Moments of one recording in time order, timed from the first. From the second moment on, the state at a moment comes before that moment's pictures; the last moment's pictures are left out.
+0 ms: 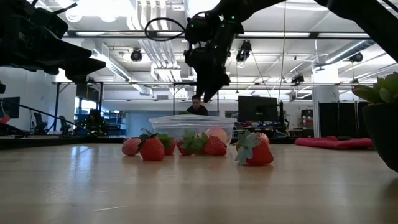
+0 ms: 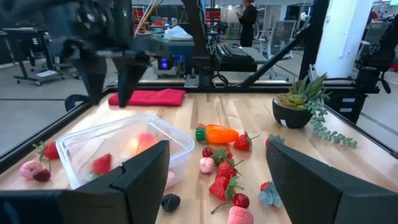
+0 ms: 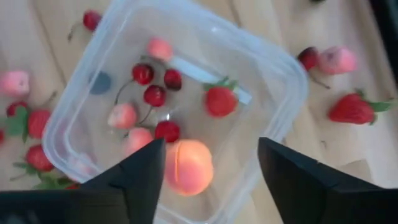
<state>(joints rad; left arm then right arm) 0.08 0.12 0.04 -0.01 0.07 0.01 -0.34 2.12 1.96 -1.05 -0.07 0.01</state>
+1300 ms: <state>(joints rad) 0.08 0.12 0.04 -0.01 0.07 0.01 -0.60 2.53 2.34 -1.23 0.00 0.49</state>
